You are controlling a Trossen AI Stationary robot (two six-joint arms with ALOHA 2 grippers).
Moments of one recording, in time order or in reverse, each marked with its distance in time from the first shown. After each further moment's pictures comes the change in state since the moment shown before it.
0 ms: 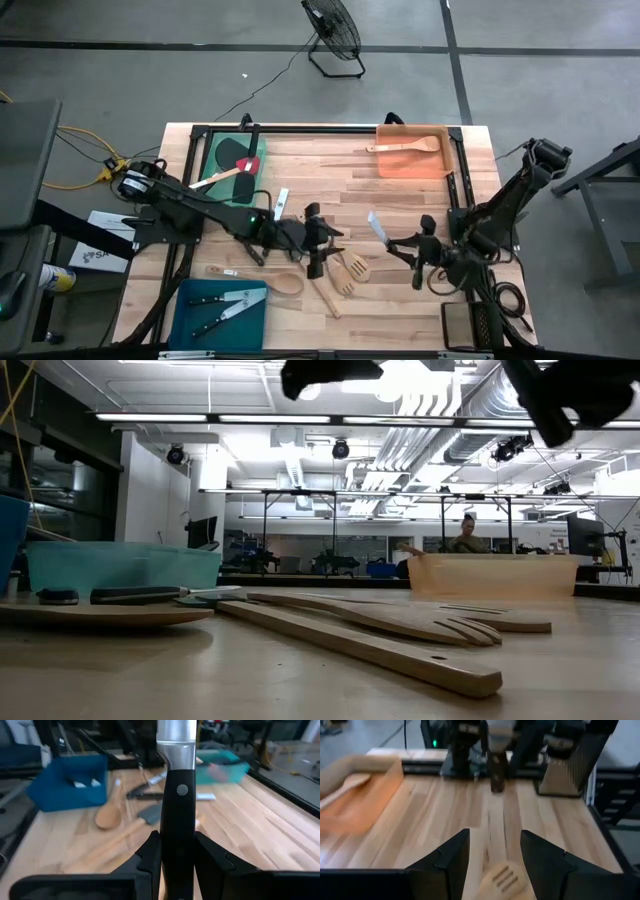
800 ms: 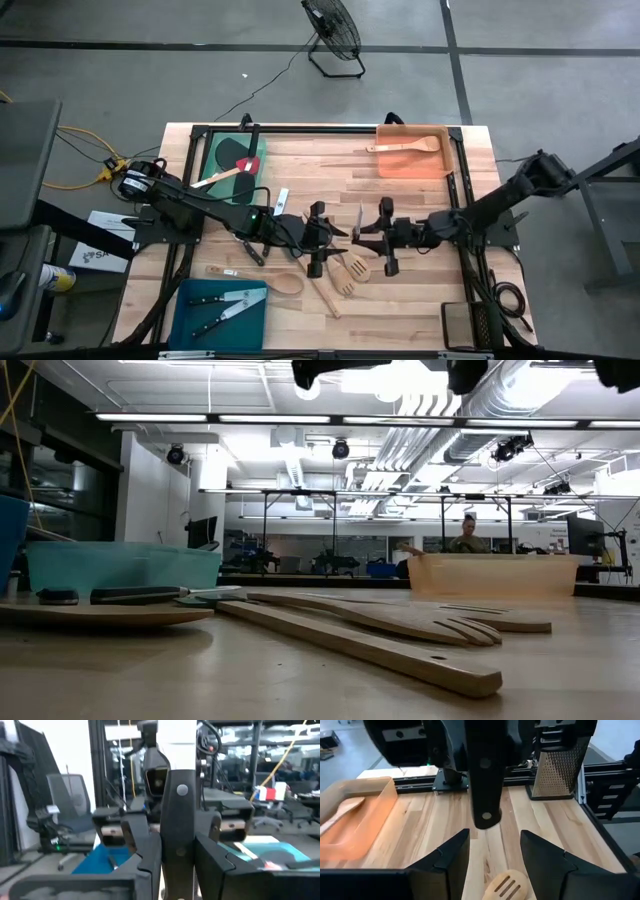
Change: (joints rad) left arm 0.014 0.000 0.000 0.054 0.056 0.118; right arm -0.437 0.204 -0.006 0.927 -0.674 -0.531
